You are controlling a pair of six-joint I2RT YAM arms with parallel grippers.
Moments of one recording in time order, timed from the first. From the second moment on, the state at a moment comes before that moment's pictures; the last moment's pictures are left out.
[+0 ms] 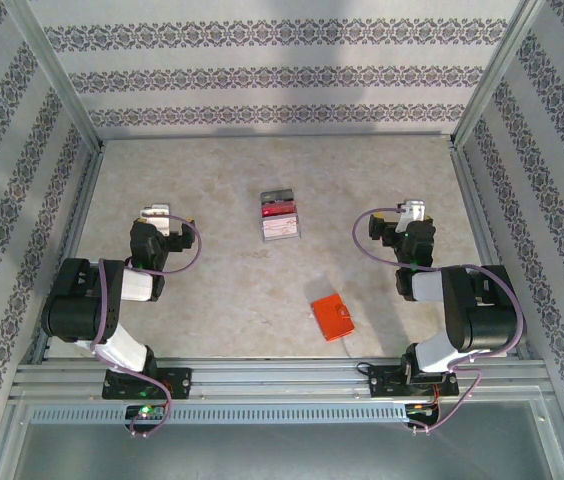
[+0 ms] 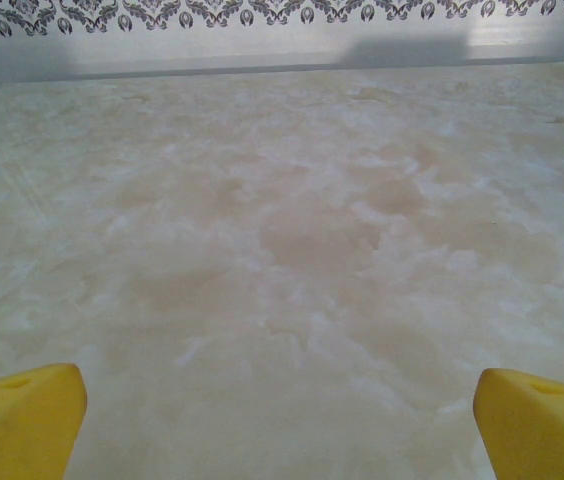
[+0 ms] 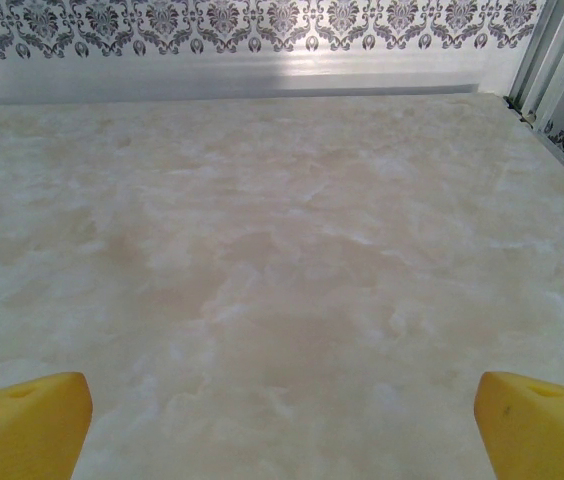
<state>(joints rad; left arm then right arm) 0.01 1.60 0.39 0.89 -0.02 0.01 0.00 1.53 0.37 0.85 0.04 0.05</state>
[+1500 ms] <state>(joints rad) -0.49 1.14 0.48 0.09 0.04 -0.67 0.29 1.12 0.44 -0.55 -0.34 0.58</state>
